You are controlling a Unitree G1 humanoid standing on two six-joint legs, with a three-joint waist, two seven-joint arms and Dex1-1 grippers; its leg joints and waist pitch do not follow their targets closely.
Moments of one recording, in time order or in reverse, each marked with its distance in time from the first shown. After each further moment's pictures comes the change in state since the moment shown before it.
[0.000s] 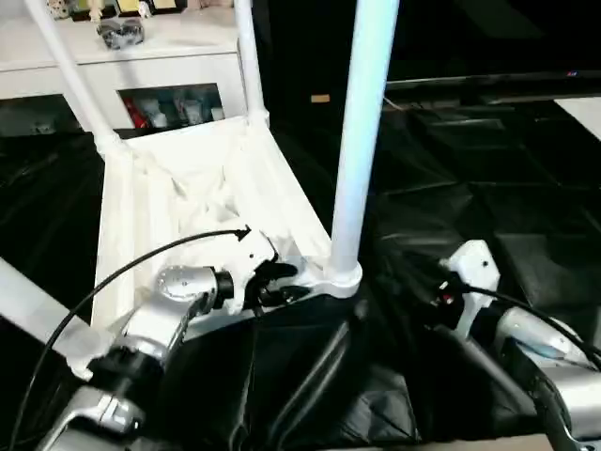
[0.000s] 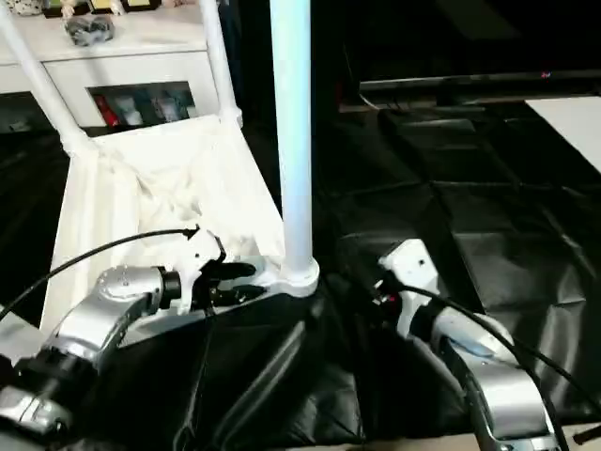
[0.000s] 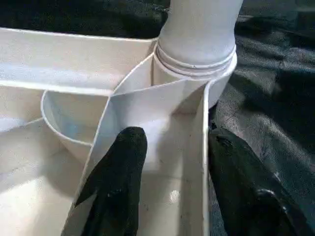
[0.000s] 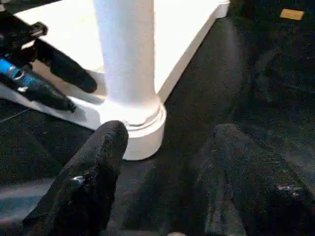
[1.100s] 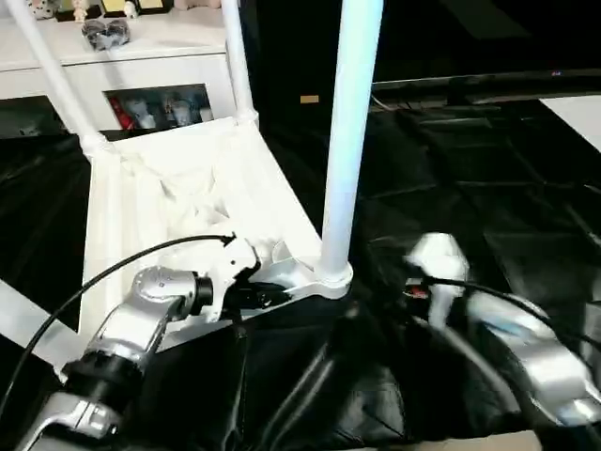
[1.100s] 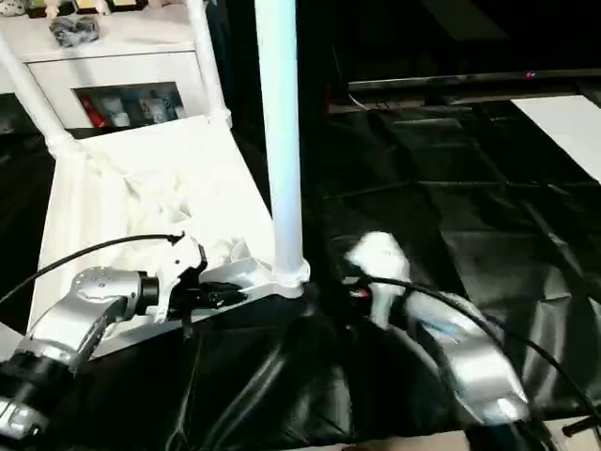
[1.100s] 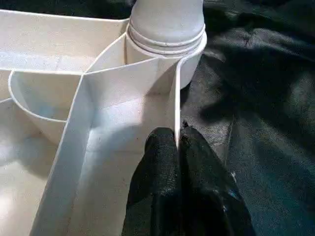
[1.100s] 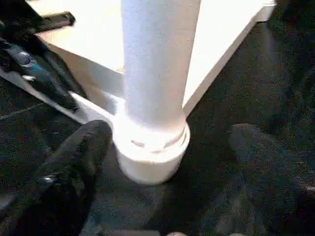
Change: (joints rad) left arm 0.066 0.067 0.009 -0.119 -0.018 0.059 -0.119; right arm -0.186 0.030 0.139 0.195 -0.077 -0.075 0.075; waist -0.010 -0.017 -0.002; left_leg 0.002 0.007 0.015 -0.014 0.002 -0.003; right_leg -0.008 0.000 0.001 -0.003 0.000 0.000
